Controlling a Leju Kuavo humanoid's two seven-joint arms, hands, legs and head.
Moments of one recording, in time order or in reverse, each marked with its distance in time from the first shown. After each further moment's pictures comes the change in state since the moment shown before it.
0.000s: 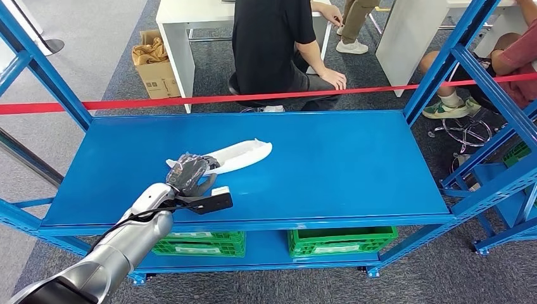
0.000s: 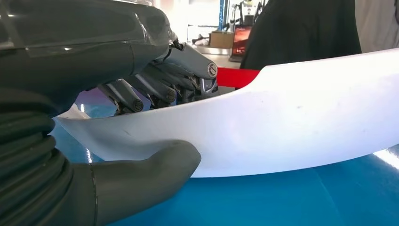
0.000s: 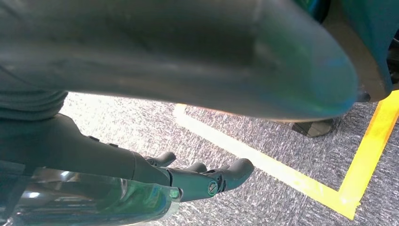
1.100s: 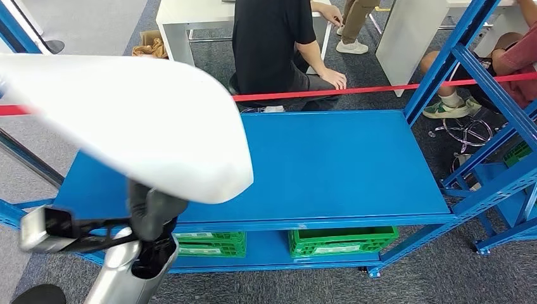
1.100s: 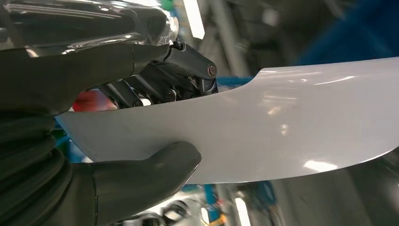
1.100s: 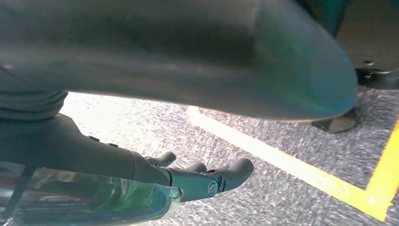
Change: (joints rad) left arm 0.391 -0.110 0.152 -1.108 1.265 -0.818 -0.375; right arm -0.003 -0.002 -0.024 0.000 0.015 -0.013 0.068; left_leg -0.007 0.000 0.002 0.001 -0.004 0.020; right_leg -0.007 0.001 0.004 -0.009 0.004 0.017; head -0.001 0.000
